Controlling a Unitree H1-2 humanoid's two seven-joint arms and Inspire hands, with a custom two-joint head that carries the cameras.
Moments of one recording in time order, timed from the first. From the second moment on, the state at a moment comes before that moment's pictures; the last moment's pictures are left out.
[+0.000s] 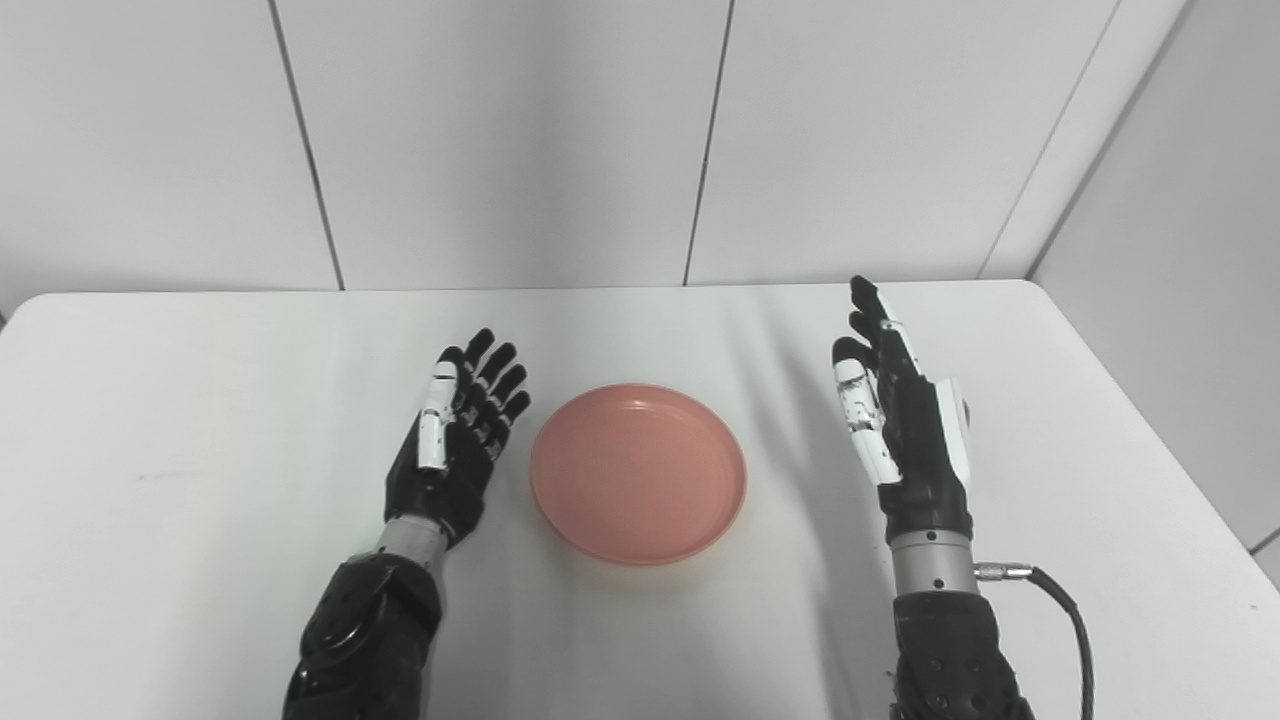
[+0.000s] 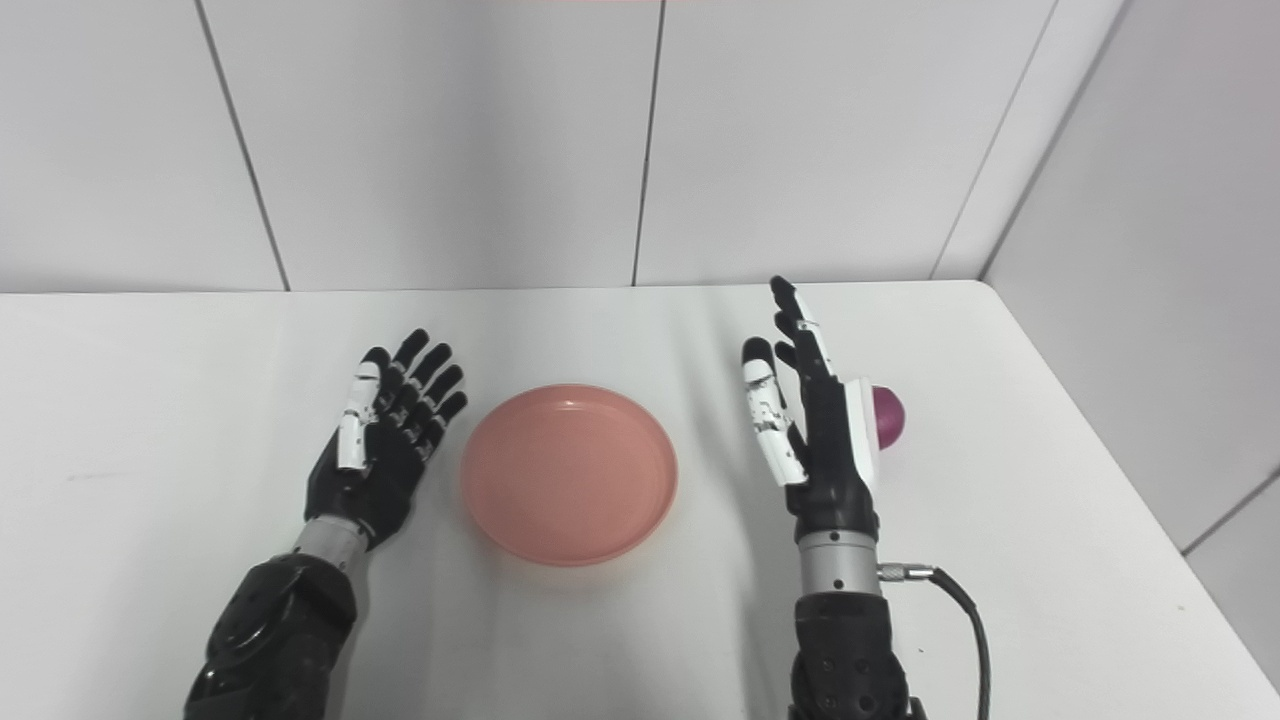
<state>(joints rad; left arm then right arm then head) -0.36 -0.14 0.07 0.22 -0.35 0.21 -0.15 -0.14 -0.09 -0.03 -0.43 -0.44 0.24 -0.10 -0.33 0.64</state>
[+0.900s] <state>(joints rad) -0.36 -0.11 0.08 0.23 -0.37 0.21 -0.18 -0.24 -0.37 -0.13 -0.45 -0.84 0.45 0.10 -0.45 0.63</state>
